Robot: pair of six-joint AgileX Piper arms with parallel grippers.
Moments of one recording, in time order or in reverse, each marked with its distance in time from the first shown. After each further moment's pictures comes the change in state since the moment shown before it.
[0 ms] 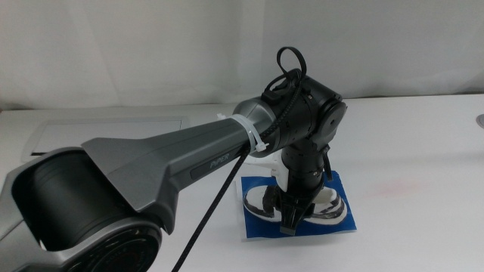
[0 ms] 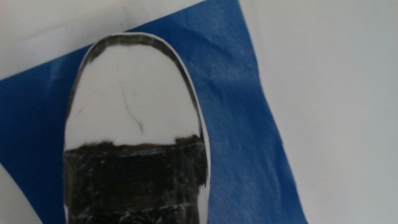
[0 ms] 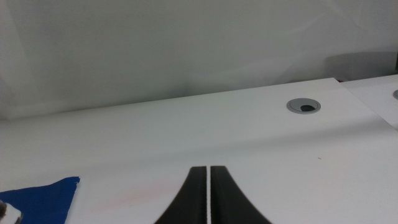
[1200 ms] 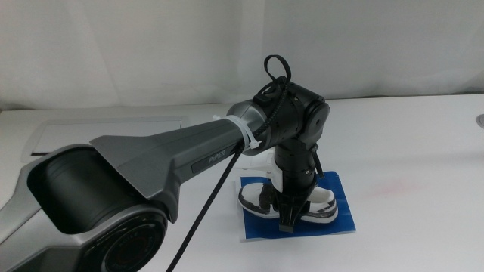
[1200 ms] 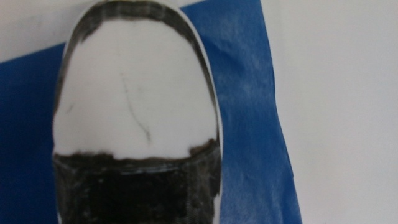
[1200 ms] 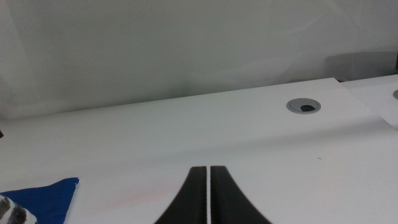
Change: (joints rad) left arm 0.048 0.050 -0.002 -0.062 -0.058 0.000; right arm 0.000 0.000 0.000 -0.002 0.000 0.000
